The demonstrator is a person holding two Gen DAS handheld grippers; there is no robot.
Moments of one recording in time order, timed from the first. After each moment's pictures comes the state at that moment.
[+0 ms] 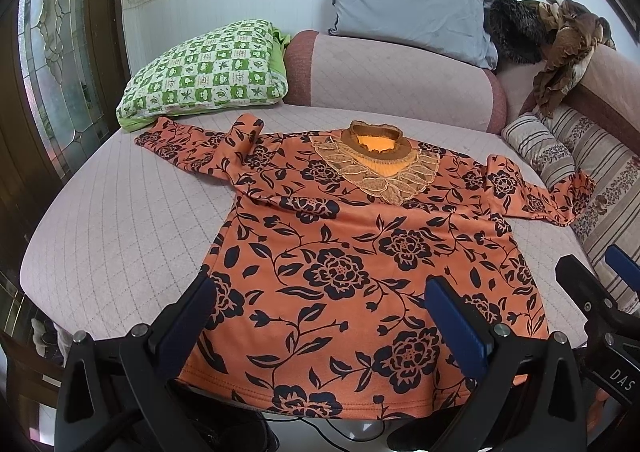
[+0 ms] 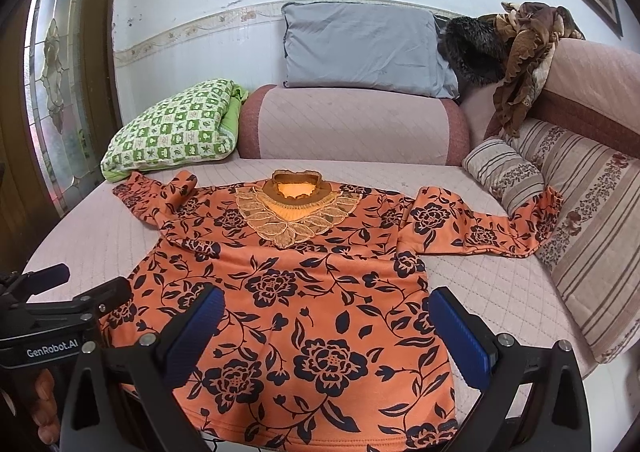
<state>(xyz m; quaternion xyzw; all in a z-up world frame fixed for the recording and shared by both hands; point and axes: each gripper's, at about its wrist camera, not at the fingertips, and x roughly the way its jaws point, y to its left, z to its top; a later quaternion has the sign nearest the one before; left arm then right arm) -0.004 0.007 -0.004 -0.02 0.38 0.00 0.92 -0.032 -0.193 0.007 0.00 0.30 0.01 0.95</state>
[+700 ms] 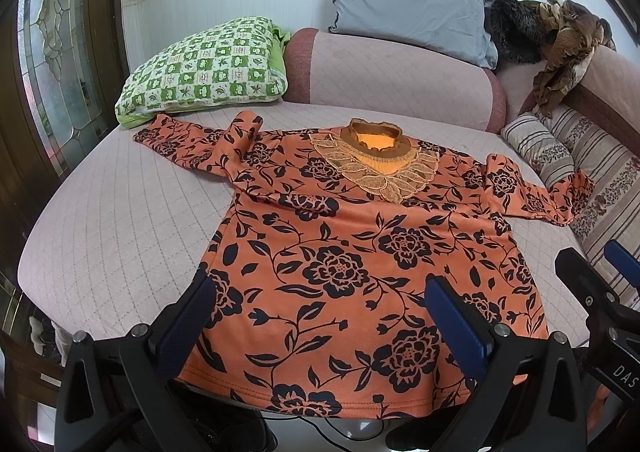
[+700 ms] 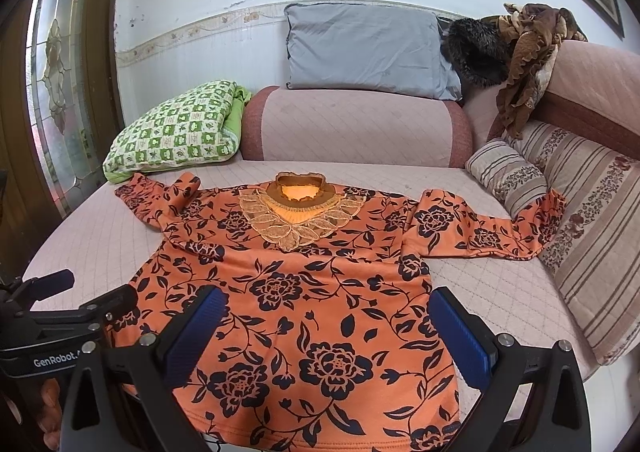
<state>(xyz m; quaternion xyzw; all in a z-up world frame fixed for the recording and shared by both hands) -0.003 0.009 -0.006 -0.03 0.39 0.00 0.92 -0.029 -0.187 0.010 0.00 0.30 0.02 0.95</state>
